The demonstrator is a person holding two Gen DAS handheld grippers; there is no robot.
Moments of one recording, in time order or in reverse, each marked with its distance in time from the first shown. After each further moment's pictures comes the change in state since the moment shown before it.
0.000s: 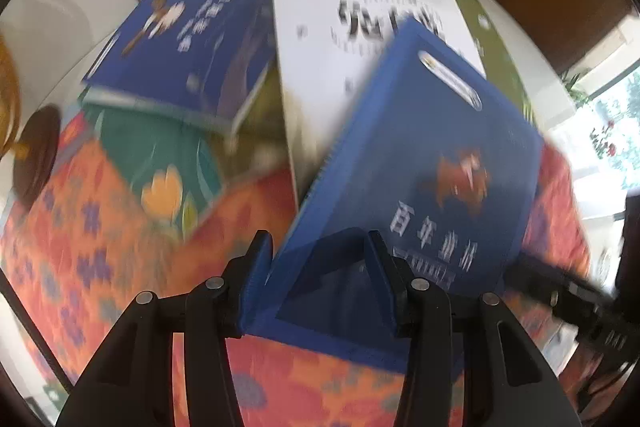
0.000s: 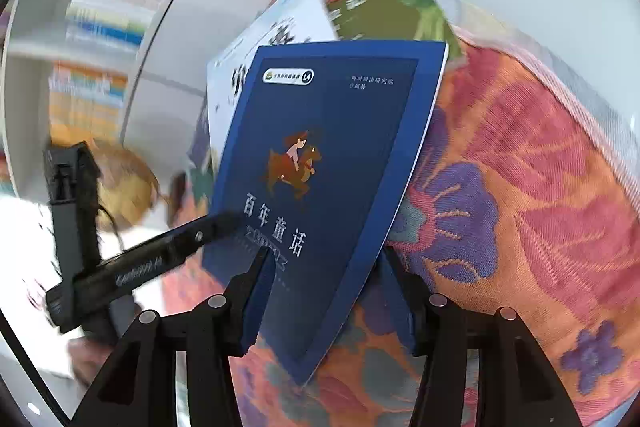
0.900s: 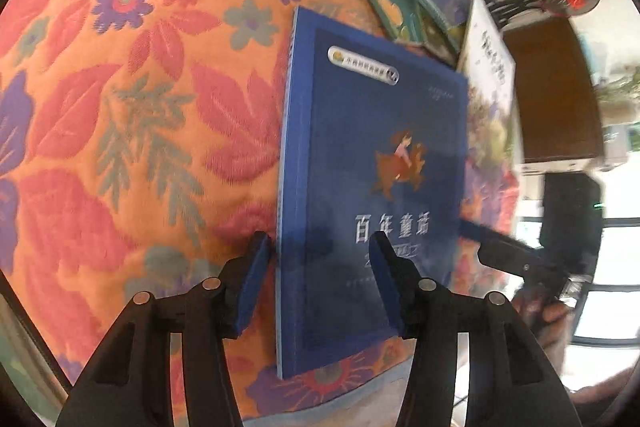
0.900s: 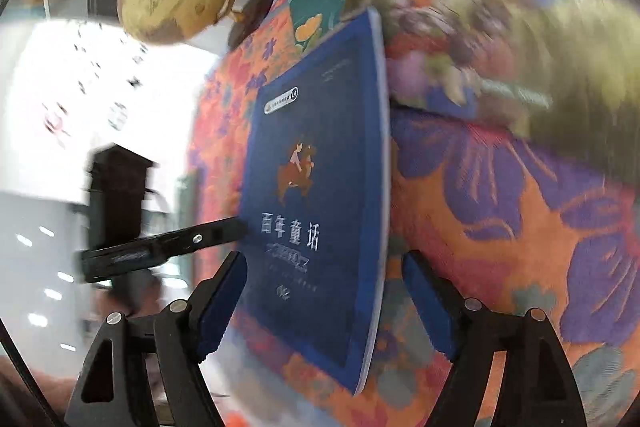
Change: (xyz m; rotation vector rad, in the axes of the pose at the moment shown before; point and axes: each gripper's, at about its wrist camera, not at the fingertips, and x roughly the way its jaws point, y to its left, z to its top) left arm -0.013 0.141 -0.172 -0.596 0.015 -0.442; right arm 0.085 0.072 -0.024 -0.340 0.517 0.213
